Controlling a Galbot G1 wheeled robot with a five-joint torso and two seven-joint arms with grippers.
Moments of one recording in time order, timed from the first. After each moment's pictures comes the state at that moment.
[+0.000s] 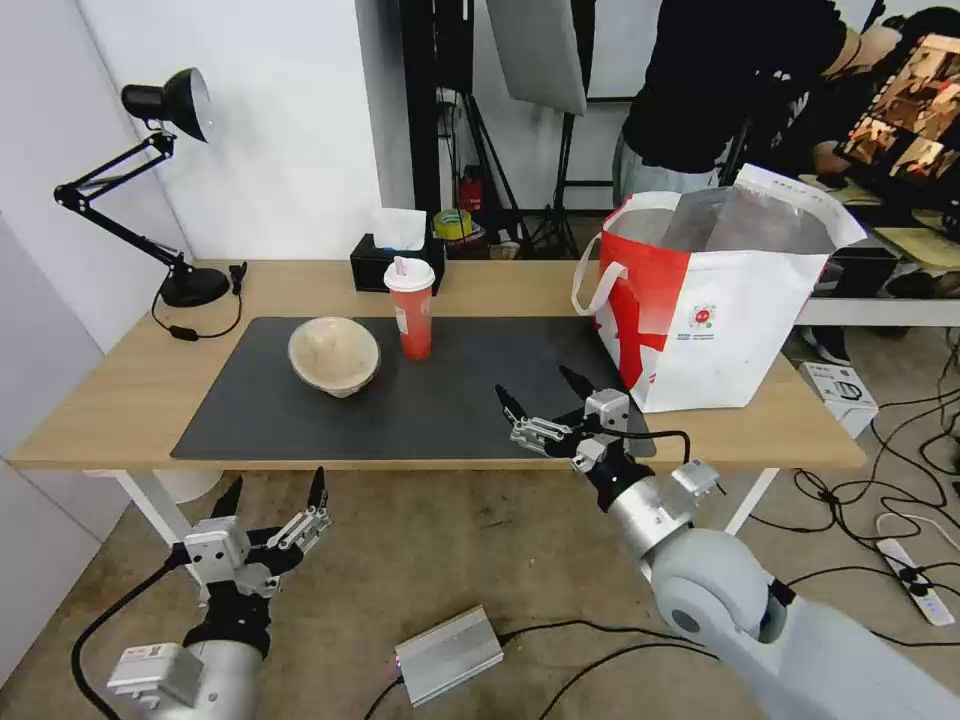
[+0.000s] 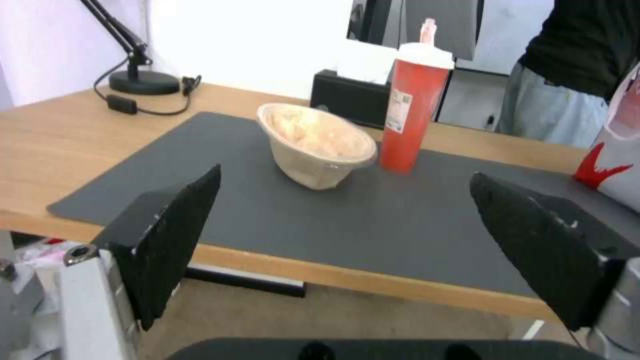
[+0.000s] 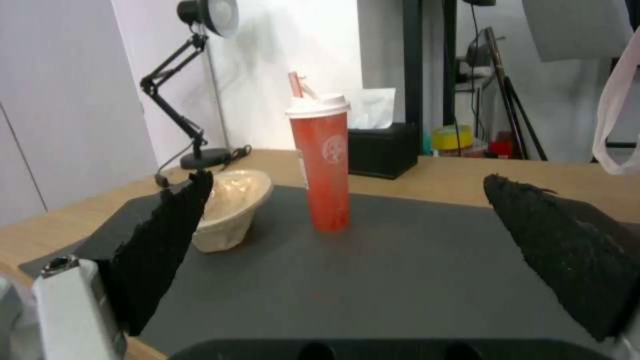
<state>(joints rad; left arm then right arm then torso) 1.88 -1.44 -0.59 -2.44 -0.28 0.05 -0.12 -0.98 0.82 -0.09 2.11 0.73 0.02 0.26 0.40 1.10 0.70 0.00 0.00</state>
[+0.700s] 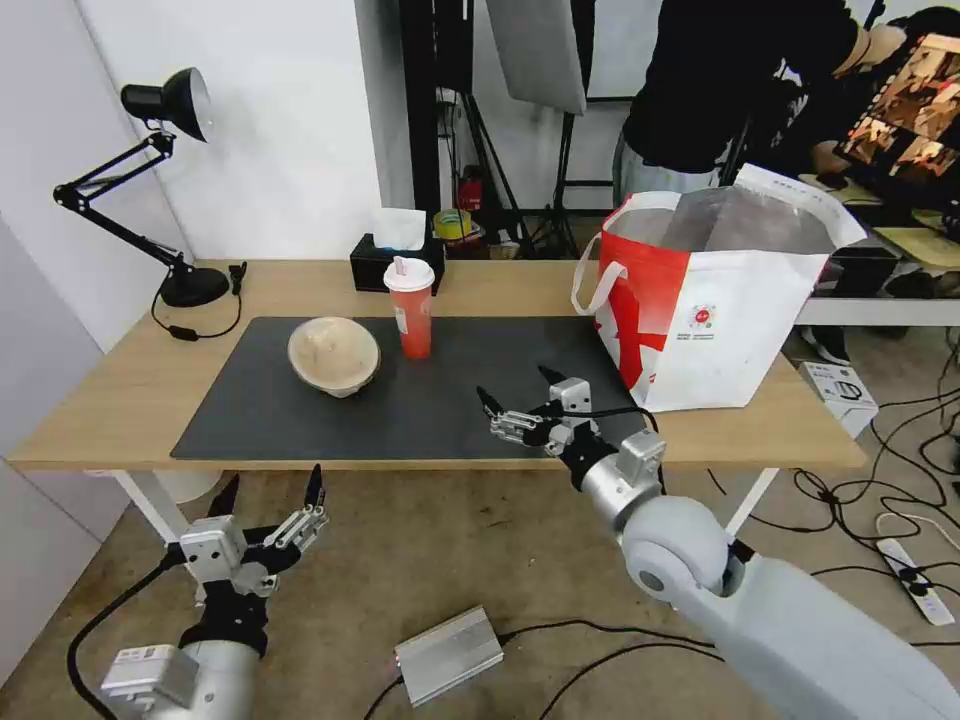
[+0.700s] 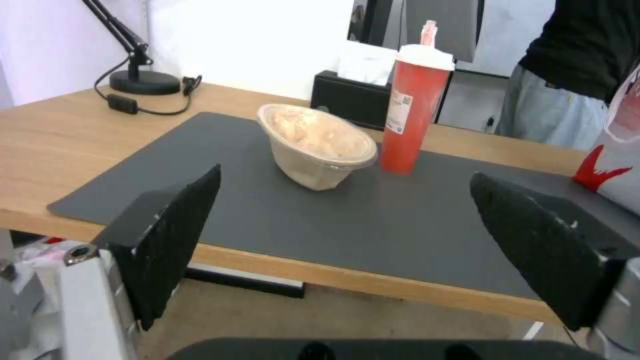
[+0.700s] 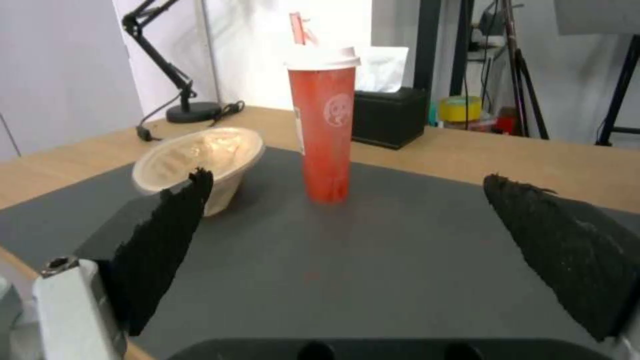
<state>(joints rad) 1.88 -1.45 -0.59 -2.44 -0.28 0.05 -0.12 -0.79 0.87 -0.22 2.01 0.74 -0.11 0.30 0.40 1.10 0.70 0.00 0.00</state>
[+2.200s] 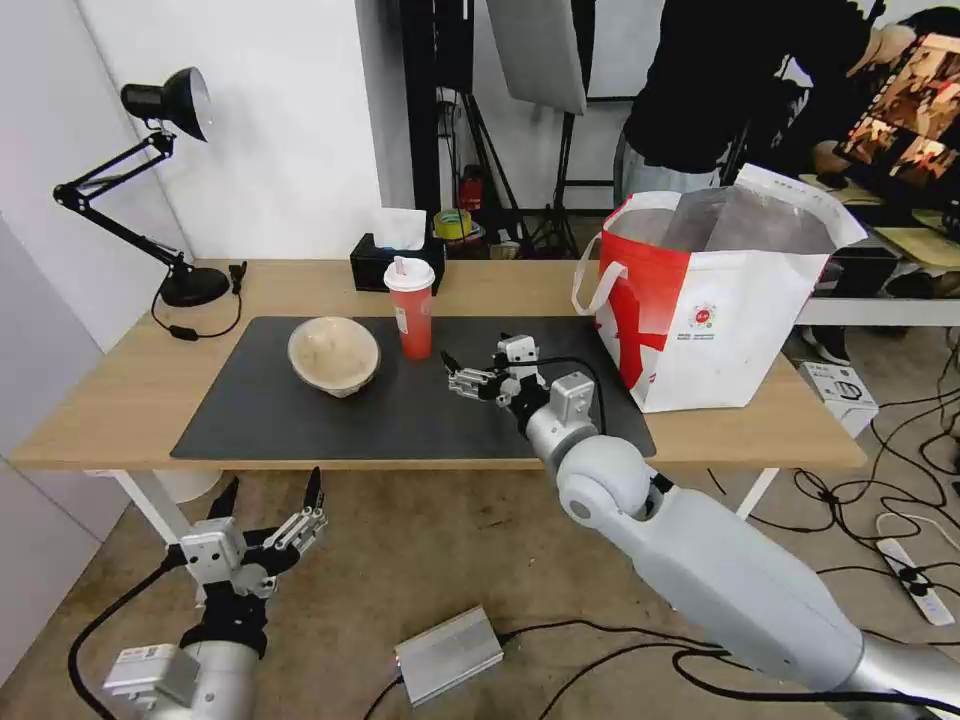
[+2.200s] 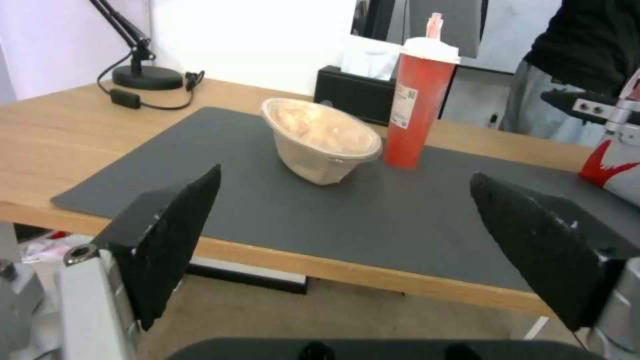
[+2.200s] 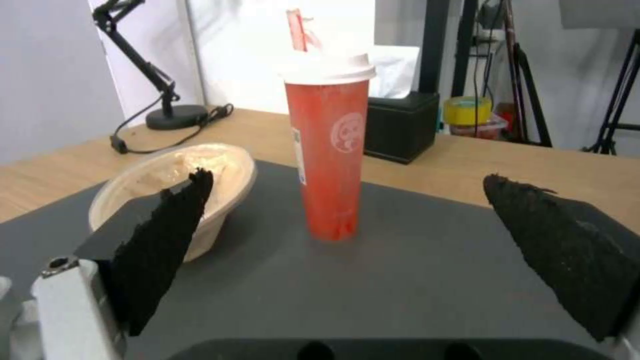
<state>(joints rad) 1.88 -1.45 -0.60 -2.43 -0.28 0.05 -0.12 -0.57 1.06 -0.32 1.81 0.75 -0.19 0.35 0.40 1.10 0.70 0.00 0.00</state>
